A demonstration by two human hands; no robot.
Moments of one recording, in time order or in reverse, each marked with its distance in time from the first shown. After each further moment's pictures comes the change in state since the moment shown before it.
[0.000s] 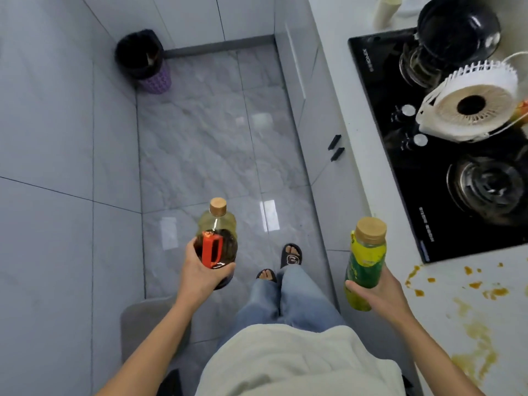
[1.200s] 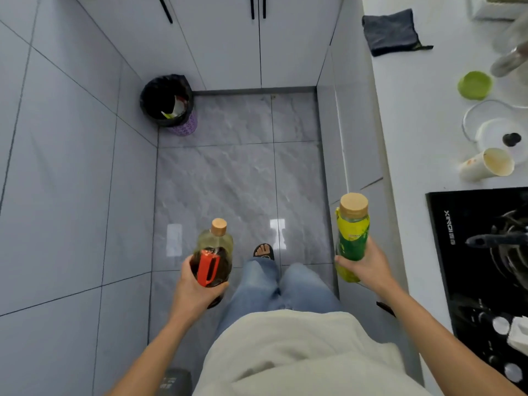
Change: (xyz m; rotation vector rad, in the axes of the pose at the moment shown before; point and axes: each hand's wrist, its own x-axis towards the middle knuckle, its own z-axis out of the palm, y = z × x) left_hand 0.384 0.189 -0.119 0.010 0.038 -0.133; right_hand 0.428 -0.405 0.019 -0.014 -0.114 -0.100
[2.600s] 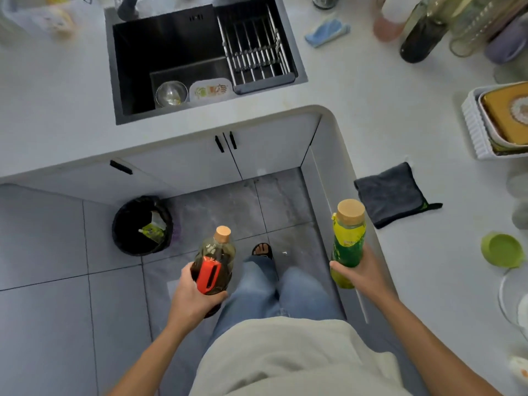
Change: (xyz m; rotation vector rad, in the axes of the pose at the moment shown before) left_hand 0.462 0.409 -0.062 0.195 -0.139 0.072; right_hand 0.425 -0.317 -0.102 0.124 0.090 0.111
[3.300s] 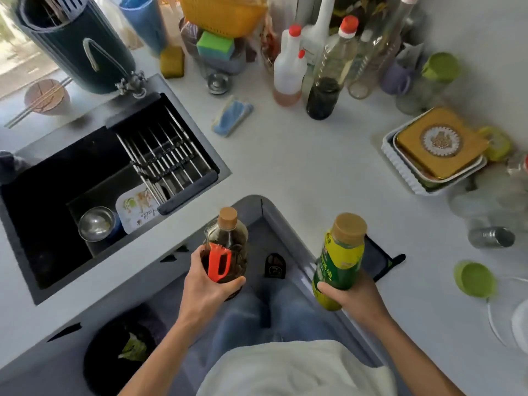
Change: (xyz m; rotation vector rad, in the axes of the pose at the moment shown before) left_hand 0.186 0.323 0.016 0.063 -0.149 0.485; right_hand 0.111 -0.076 -0.080 0.304 0.222 0.143
